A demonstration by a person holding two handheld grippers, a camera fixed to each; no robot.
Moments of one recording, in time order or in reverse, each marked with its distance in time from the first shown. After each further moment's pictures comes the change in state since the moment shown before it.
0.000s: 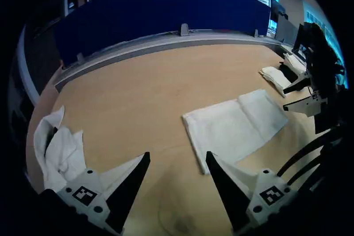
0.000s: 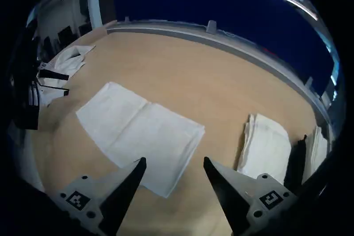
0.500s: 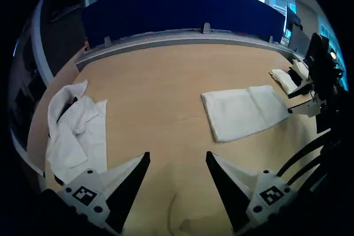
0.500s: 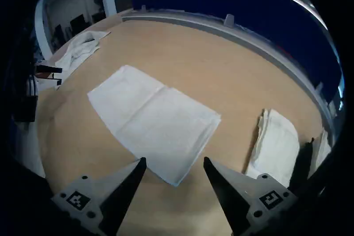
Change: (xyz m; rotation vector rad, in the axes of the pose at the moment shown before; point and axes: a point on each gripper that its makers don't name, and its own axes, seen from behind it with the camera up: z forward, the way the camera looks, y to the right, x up) left arm -0.060 -0.027 -0.059 0.102 -0.015 -0.117; right arm -0.024 -0.022 -0.004 0.089 -0.070 -0.077
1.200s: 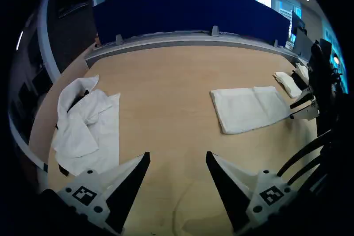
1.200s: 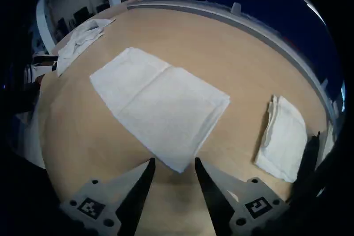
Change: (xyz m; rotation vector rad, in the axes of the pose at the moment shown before) left arm -0.014 -0.020 -0.024 0.036 0.008 -0.035; right arm -0.029 -0.003 0.005 0.036 -0.081 -0.012
